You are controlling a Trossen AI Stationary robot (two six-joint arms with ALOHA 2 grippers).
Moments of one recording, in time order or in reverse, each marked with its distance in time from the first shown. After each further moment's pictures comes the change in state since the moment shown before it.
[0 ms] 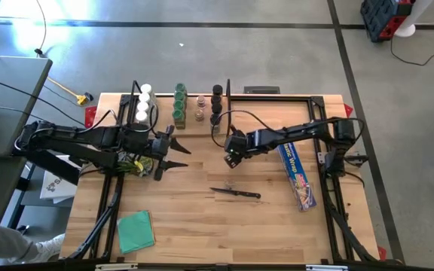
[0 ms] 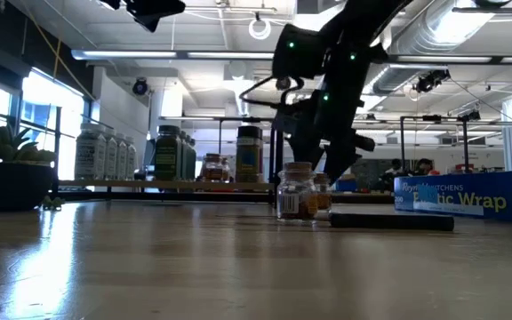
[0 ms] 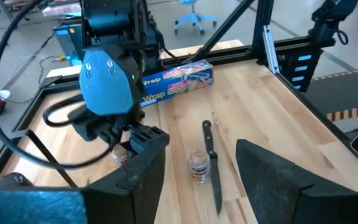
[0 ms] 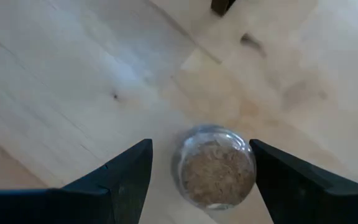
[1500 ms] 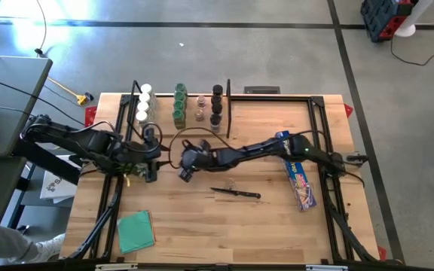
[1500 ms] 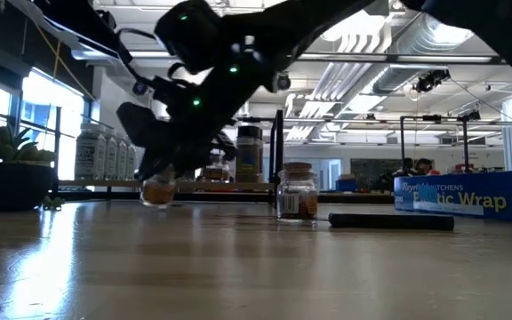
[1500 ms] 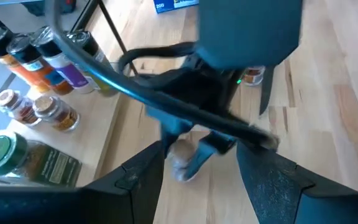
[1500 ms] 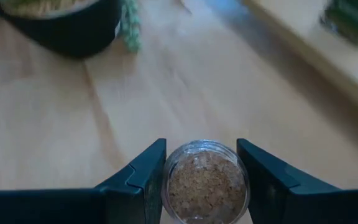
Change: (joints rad) left arm -0.214 -0.075 0.026 -0.489 -0.489 -0.290; right arm 0.141 0.515 0.580 0.448 0.153 -0.368
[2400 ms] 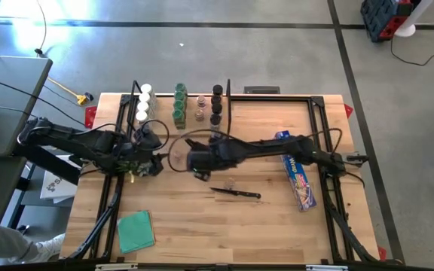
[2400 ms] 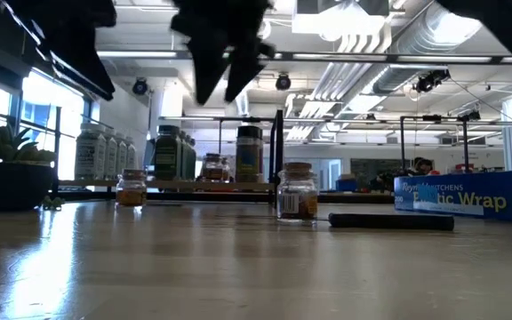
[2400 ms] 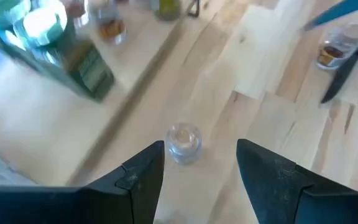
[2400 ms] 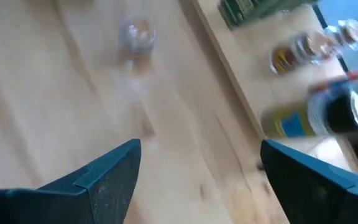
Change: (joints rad) left arm 0.065 0.004 -0.054 -0.160 -0.082 -0.364; right arm 0.049 -0.022 0.571 -1.047 0.112 -0.003
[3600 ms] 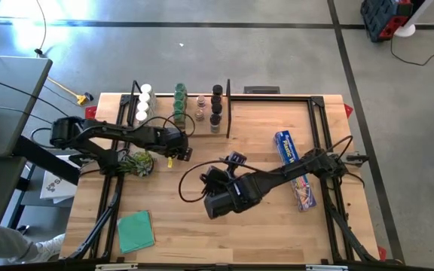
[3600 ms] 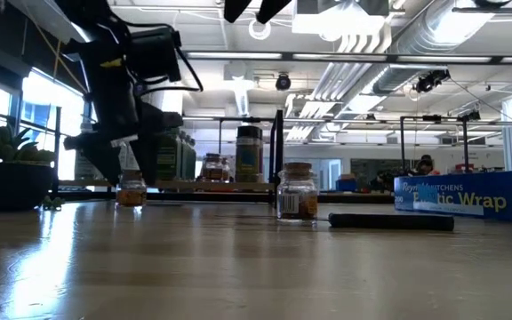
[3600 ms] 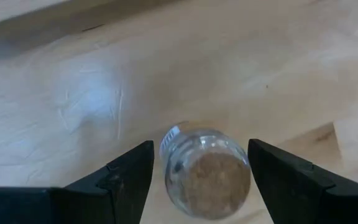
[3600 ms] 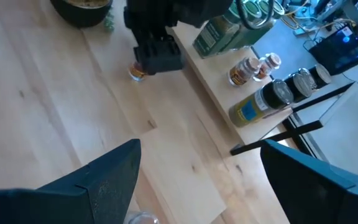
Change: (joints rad) left arm 0.374 0.569 -0.002 0.242 0.339 -0.543; right arm 0.298 -0.139 -0.082 -0.149 0.352 0.272
